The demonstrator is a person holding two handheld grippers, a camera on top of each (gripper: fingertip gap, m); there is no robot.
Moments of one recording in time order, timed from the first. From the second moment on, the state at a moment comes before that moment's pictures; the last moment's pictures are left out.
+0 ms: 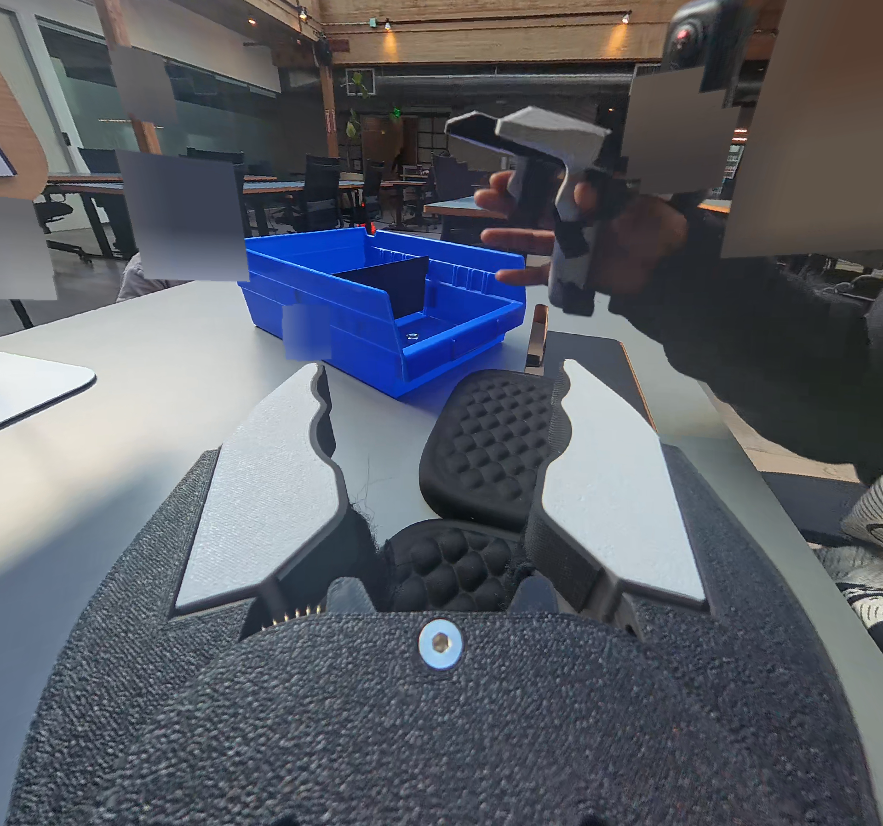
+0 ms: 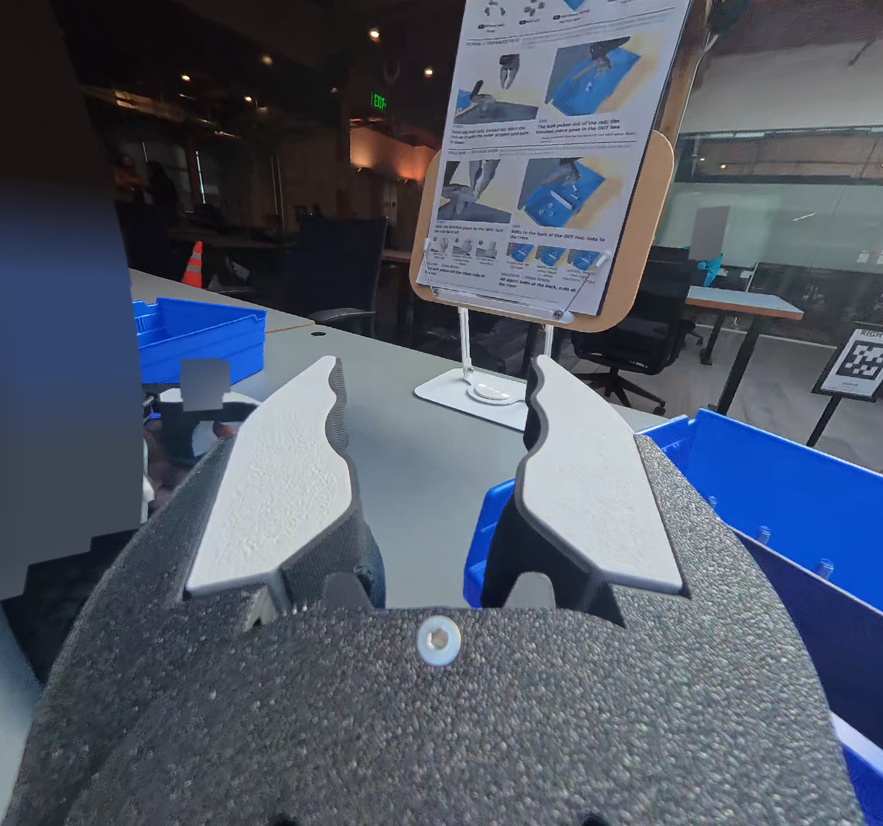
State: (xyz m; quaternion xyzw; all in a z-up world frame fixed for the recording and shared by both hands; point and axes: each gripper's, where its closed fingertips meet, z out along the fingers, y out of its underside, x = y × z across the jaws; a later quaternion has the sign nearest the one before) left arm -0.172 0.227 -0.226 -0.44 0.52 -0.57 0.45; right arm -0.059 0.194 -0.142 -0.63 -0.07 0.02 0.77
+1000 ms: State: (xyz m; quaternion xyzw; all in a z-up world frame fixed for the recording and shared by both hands) left arm -0.513 0.593 -0.296 -0.90 0.07 -0.14 0.40; right arm -0.102 0.203 -0.221 -0.66 -0.10 0.05 0.74
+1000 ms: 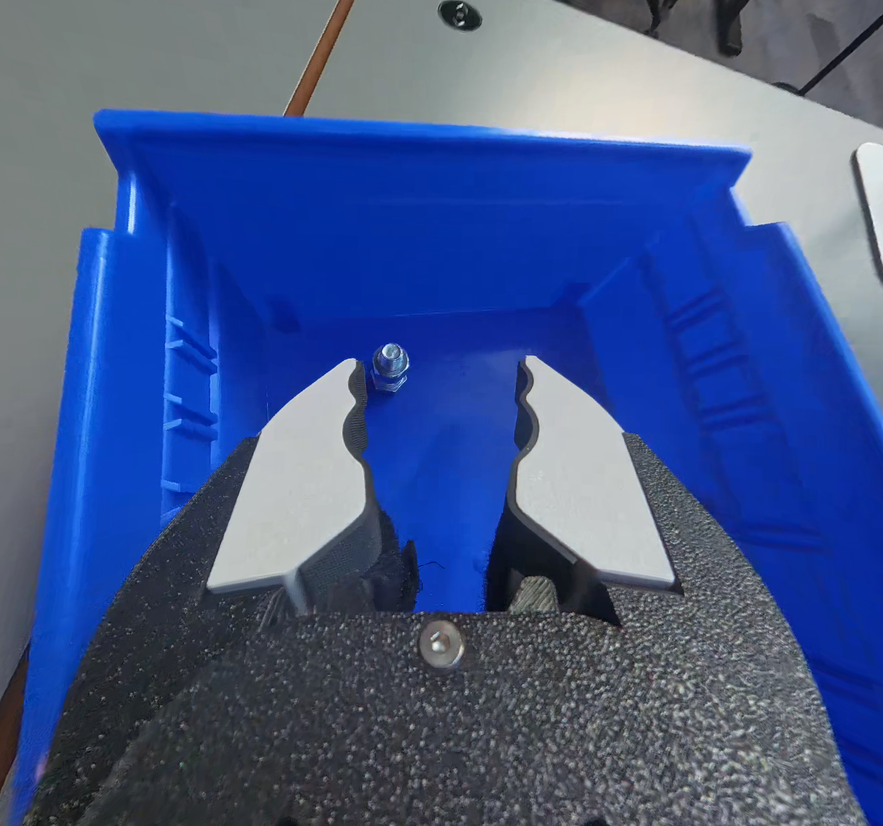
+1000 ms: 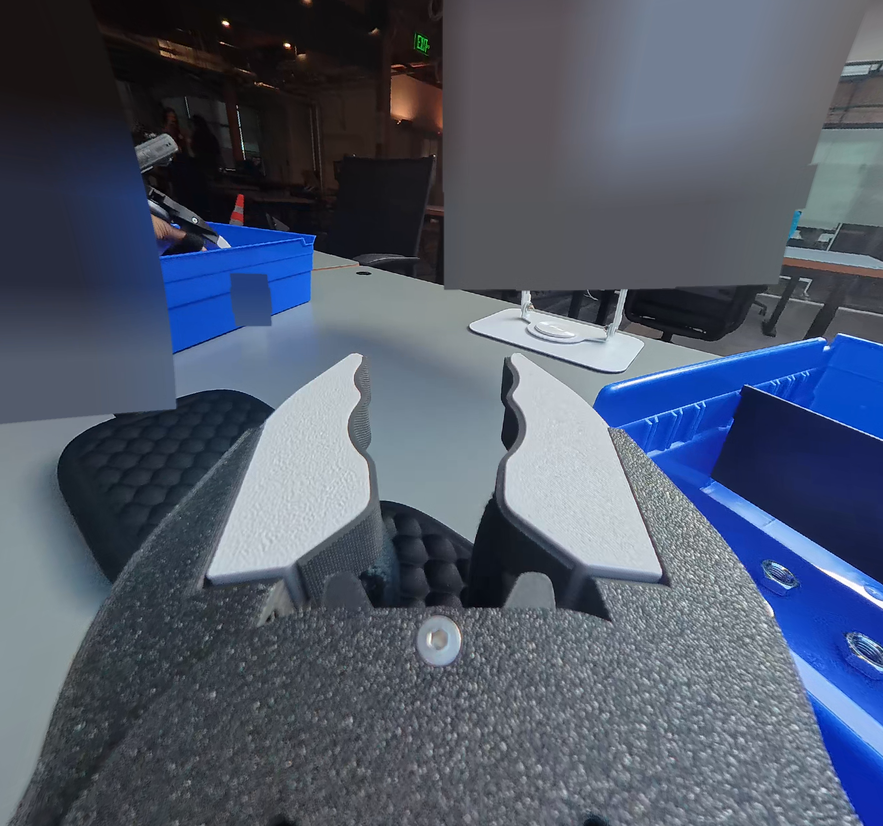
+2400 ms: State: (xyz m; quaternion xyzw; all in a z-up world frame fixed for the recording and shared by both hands) left arm -0.271 0.331 -0.194 -0.62 0.57 -0.34 0.42; right arm -0.116 0.210 -0.234 -0.70 -0.14 0.05 0.70
